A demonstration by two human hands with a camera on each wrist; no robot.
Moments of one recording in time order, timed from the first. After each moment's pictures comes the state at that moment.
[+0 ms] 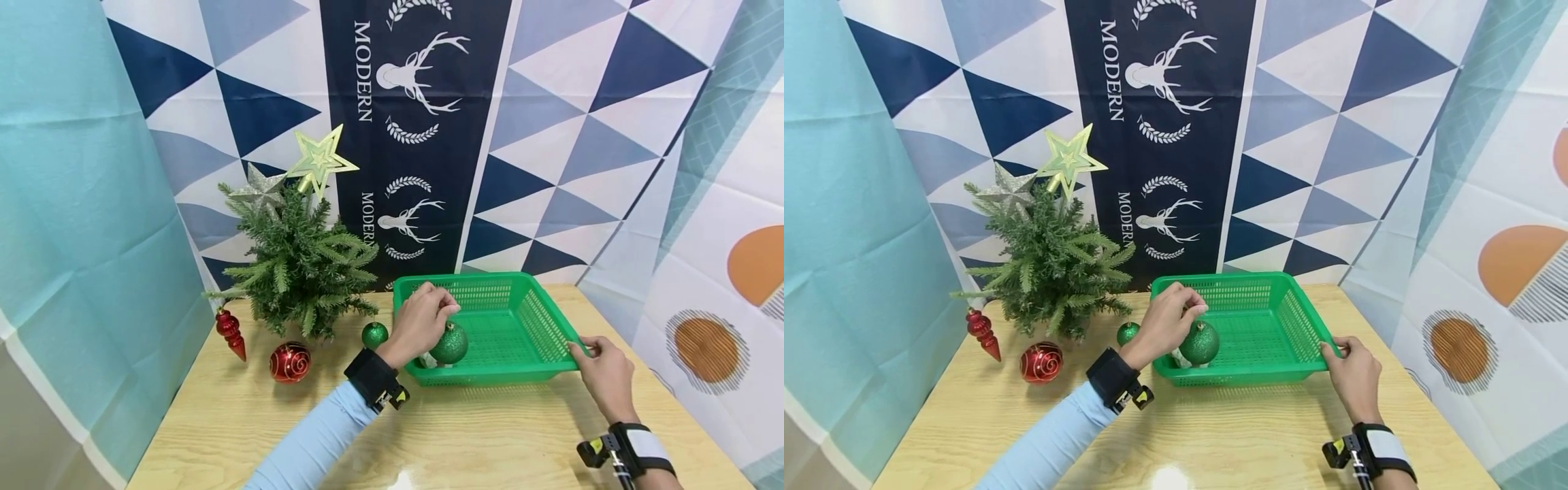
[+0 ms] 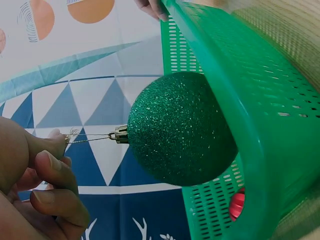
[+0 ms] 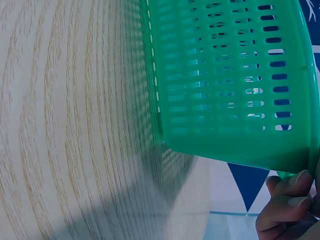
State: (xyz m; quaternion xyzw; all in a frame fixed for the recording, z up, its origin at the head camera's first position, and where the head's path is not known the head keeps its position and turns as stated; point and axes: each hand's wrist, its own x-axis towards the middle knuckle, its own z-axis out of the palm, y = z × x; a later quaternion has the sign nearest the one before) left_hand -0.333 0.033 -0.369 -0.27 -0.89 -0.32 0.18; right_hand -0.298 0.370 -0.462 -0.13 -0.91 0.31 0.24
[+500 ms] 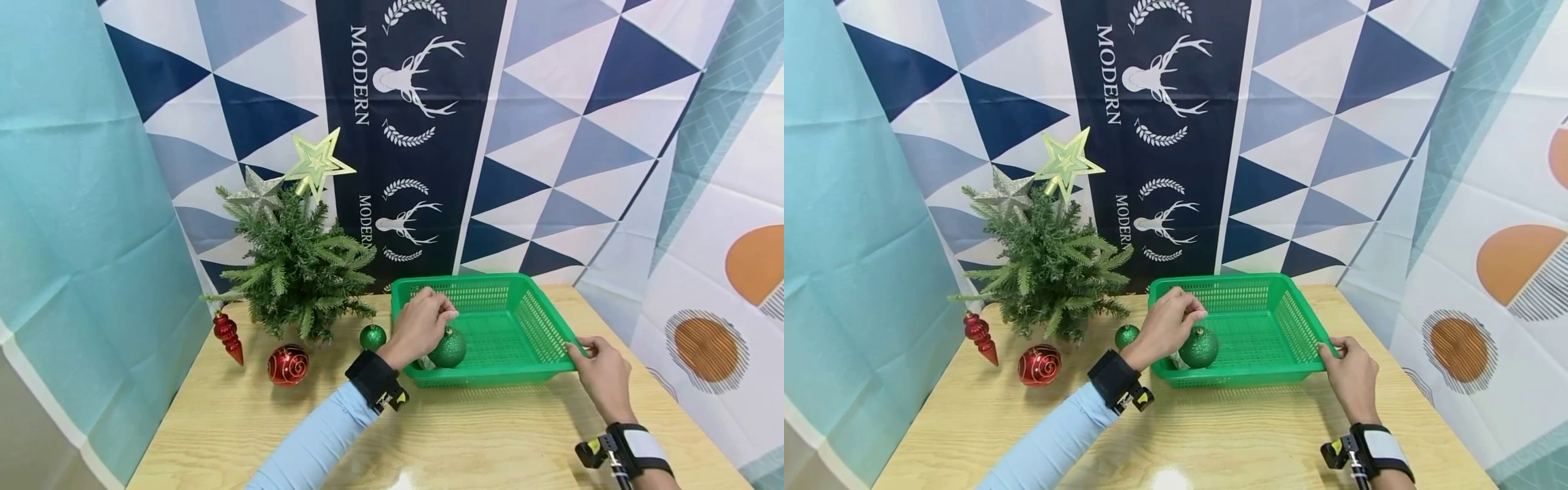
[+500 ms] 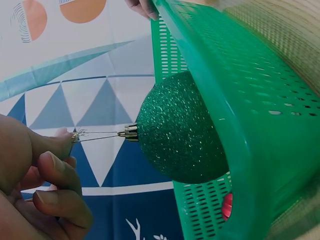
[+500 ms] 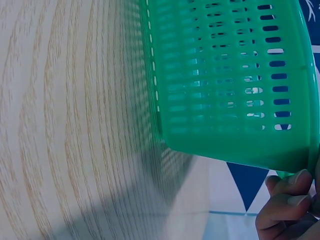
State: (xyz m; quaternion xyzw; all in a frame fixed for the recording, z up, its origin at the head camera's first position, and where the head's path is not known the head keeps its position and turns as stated) left_hand -0.336 0.036 -0.374 -0.27 -0.90 -0.30 0.16; right_hand -0.297 0.370 -0.461 -0.13 -0.91 0.31 0.24
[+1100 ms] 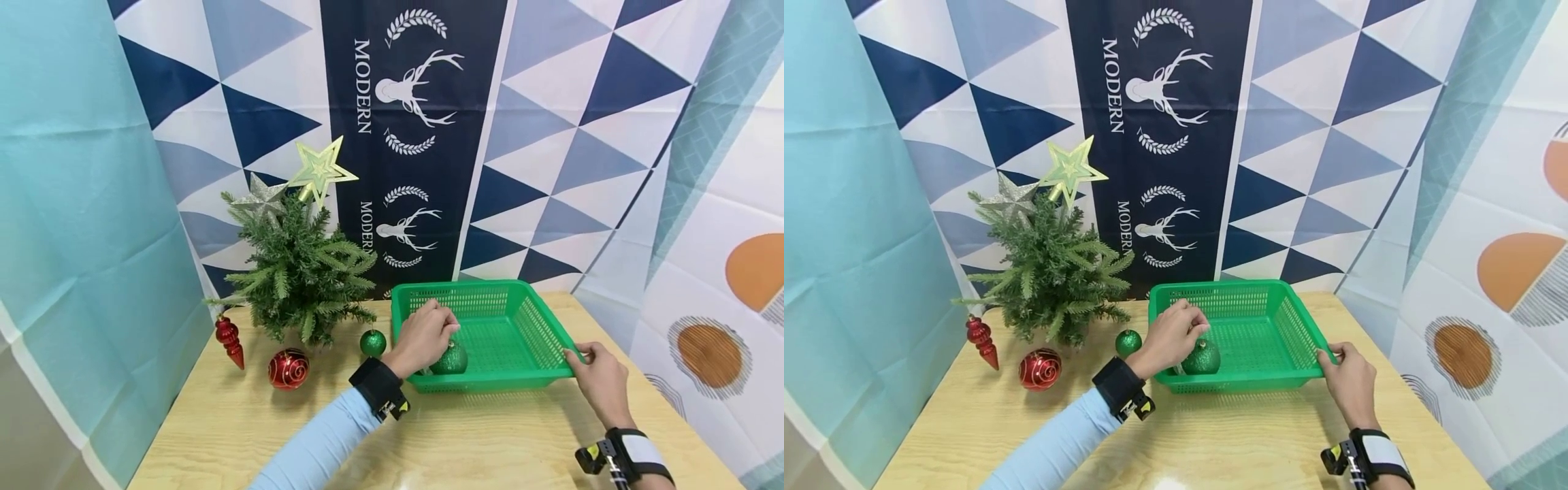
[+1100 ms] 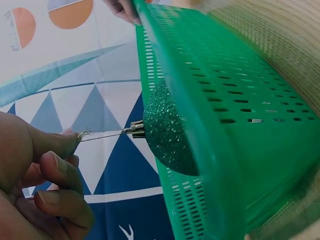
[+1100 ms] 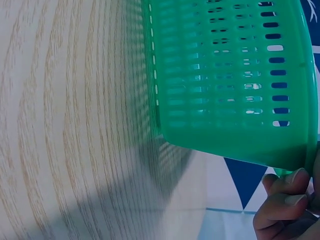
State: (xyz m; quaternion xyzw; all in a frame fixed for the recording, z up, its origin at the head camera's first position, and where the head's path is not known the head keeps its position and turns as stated) left_hand -0.330 0.043 -0.383 -0.29 -0.90 -0.27 0.16; right_hand -0.294 0.372 -0.458 -0.12 -0.92 0.29 0.24
